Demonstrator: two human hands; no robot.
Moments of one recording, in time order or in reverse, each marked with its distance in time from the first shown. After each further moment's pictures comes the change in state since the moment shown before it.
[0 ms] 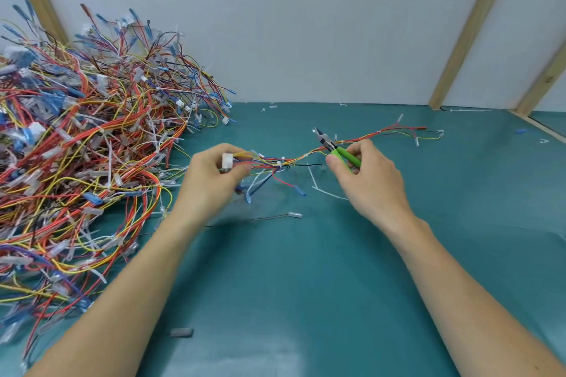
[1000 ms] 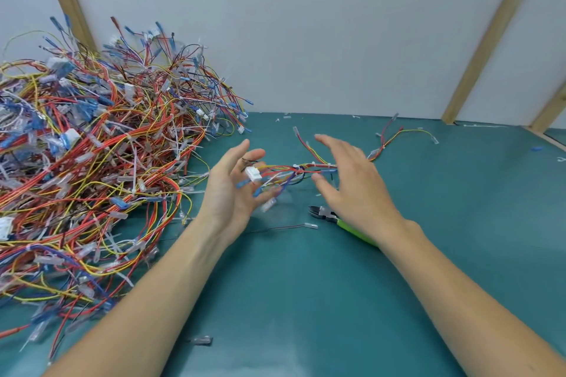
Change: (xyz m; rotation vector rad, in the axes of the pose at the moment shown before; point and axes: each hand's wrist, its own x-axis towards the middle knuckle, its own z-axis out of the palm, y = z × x) left_hand 0.002 0.000 0.005 -0.974 -0.096 -0.342; right_hand -0.001 -0.039 0.013 -0.039 -0.103 -0.411
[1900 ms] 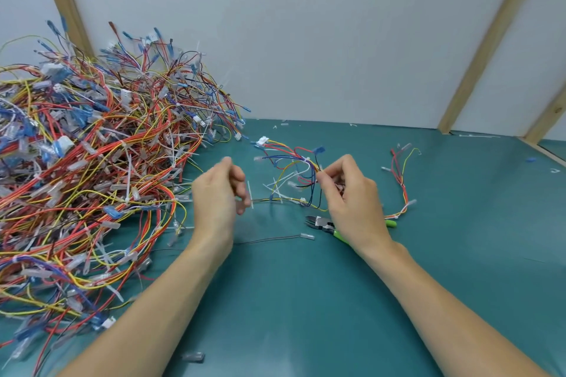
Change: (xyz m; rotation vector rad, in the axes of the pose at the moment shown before) left_hand 0.003 -0.003 0.000 0.334 0.332 0.268; right_hand -0.004 0.009 0.022 0.340 0.234 0.080
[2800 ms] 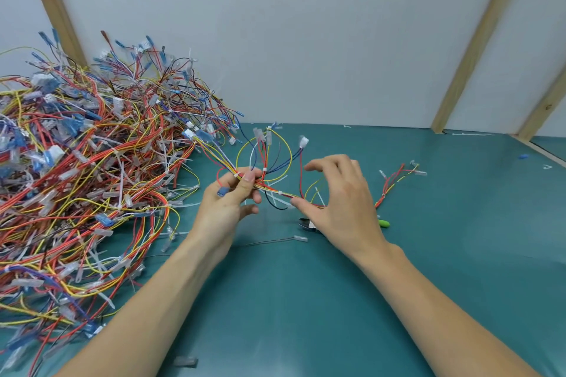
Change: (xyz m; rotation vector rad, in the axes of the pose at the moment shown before) left_hand -0.003 -0.012 0.002 -0.054 -0.337 0.024; right_hand -0.004 -0.012 -0.009 -0.349 -0.052 -0.151
